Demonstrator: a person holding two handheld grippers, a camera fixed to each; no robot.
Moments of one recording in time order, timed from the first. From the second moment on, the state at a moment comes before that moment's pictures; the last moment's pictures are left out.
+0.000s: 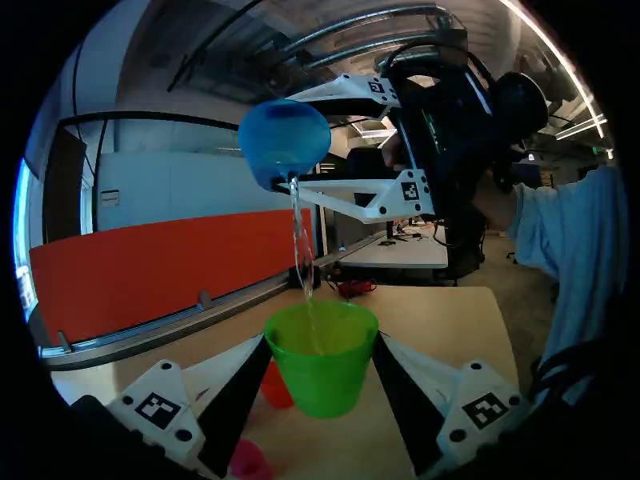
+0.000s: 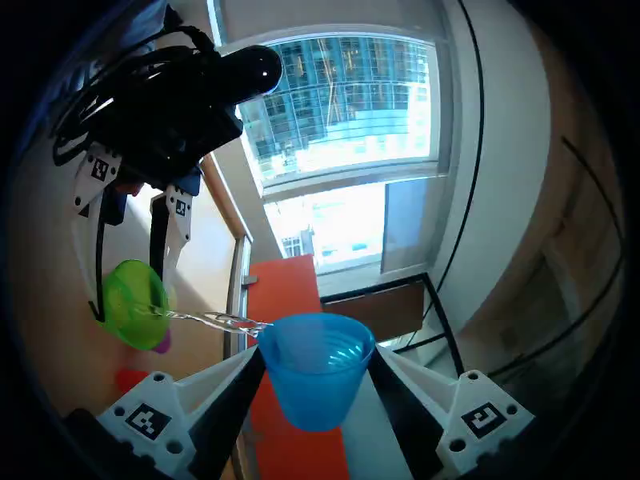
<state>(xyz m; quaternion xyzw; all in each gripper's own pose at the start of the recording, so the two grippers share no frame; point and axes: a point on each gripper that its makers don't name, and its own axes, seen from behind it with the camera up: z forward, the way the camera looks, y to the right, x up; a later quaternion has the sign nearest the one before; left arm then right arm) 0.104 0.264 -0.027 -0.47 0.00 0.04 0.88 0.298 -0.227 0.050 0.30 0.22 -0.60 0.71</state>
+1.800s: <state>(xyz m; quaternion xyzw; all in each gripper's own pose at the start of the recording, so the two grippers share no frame) 0.103 0.263 -0.024 -0.47 0.00 0.04 0.88 0.306 -0.244 0.041 0.26 0.27 -0.70 0.61</state>
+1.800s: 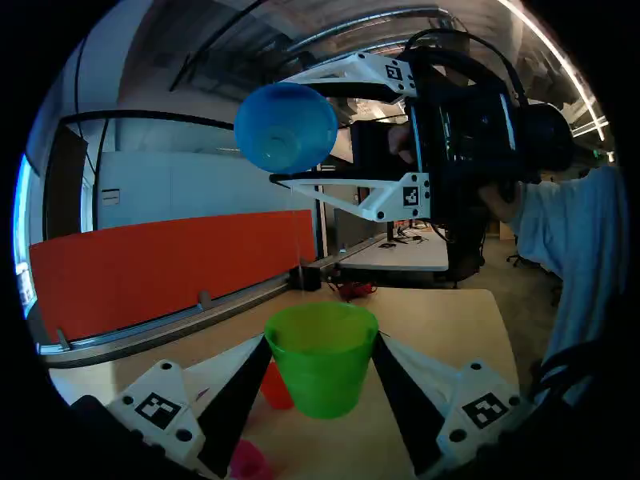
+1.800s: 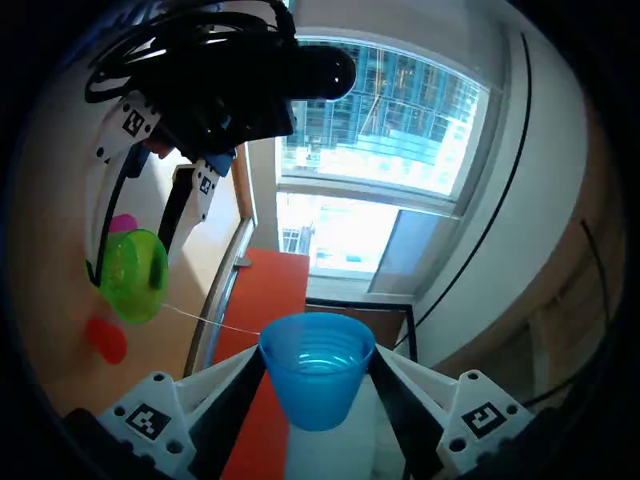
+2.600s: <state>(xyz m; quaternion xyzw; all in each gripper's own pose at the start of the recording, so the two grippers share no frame) 0.103 0.259 -0.022 -0.46 0.00 0.04 0.89 0.301 -0.241 0.040 0.30 0.24 -0.58 0.72</state>
